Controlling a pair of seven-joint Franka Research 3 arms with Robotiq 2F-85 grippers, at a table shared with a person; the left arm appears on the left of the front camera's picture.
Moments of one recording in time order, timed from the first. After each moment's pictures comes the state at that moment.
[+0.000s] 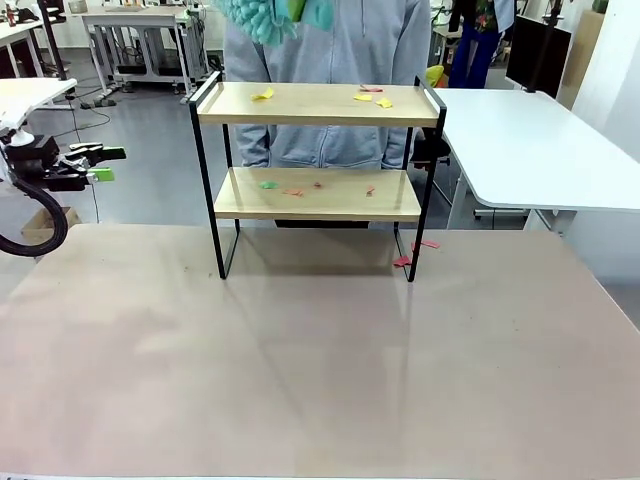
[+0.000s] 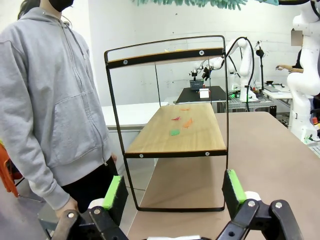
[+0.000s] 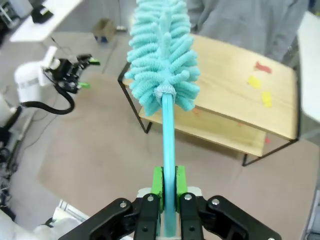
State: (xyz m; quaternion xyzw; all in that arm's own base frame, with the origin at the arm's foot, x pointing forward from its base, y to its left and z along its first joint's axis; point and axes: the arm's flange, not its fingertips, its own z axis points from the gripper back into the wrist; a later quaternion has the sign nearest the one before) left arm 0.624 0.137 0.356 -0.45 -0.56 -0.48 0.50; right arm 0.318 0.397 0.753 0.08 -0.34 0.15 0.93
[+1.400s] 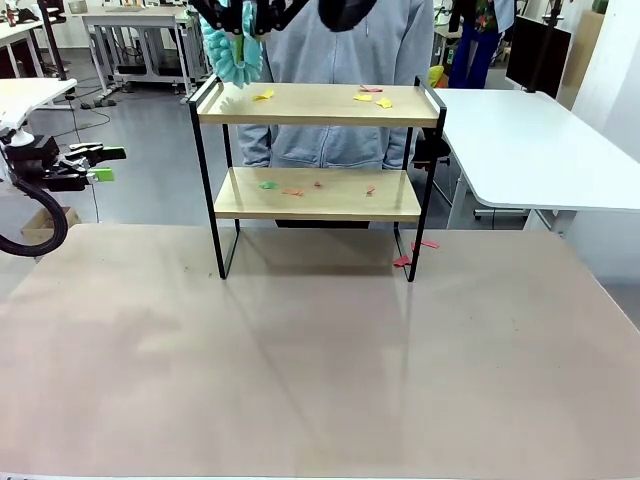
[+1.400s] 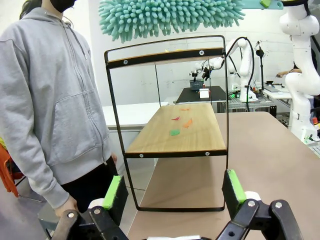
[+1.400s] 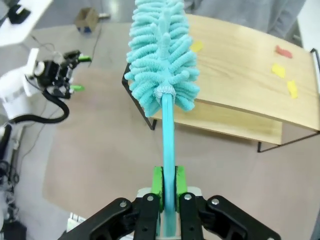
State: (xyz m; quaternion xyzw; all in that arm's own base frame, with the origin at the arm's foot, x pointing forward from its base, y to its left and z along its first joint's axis) left arm 0.625 0.137 0.356 -0.45 -0.56 -0.48 0.50; right arm 0.354 0.476 0.726 0.06 -0.30 0.08 0.95
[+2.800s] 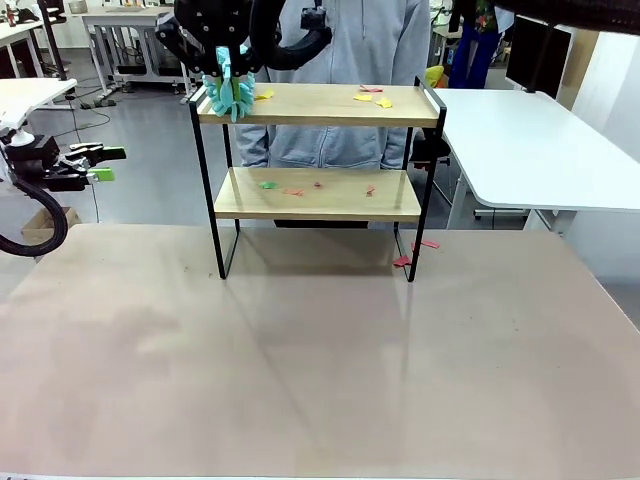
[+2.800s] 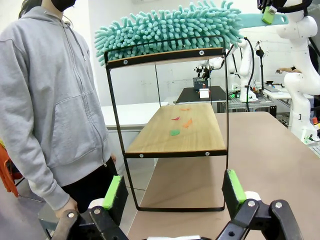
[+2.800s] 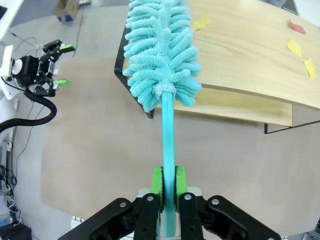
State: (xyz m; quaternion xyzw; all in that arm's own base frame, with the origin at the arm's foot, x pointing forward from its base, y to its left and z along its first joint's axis) left arm 0.625 0.137 0.356 -0.45 -0.56 -0.48 0.50; right arm 0.380 0.513 0.687 0.03 -0.24 0.05 0.97
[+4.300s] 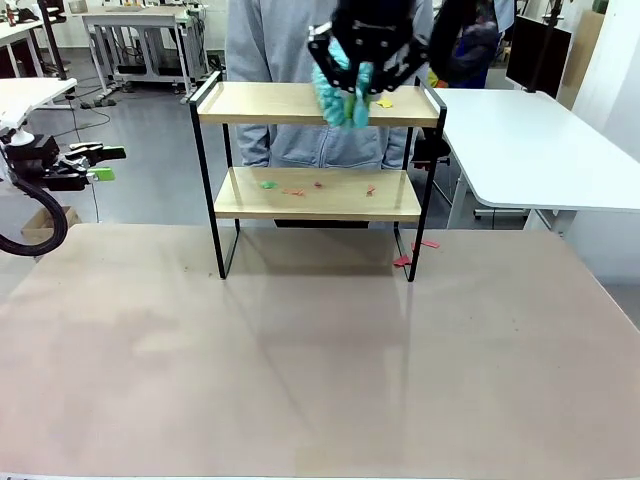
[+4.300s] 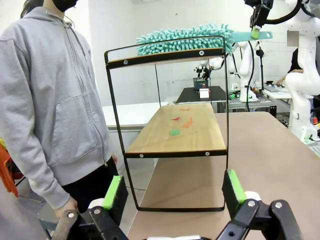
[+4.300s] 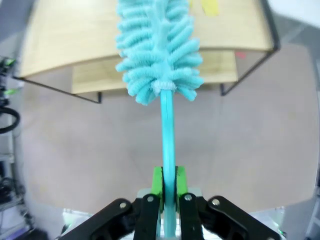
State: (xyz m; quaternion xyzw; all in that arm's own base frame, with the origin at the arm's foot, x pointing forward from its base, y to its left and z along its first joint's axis) left arm 0.625 0.137 0.356 -0.45 -0.56 -0.48 0.50; right arm 0.367 0.342 0.677 0.04 -0.19 -0.04 0.98
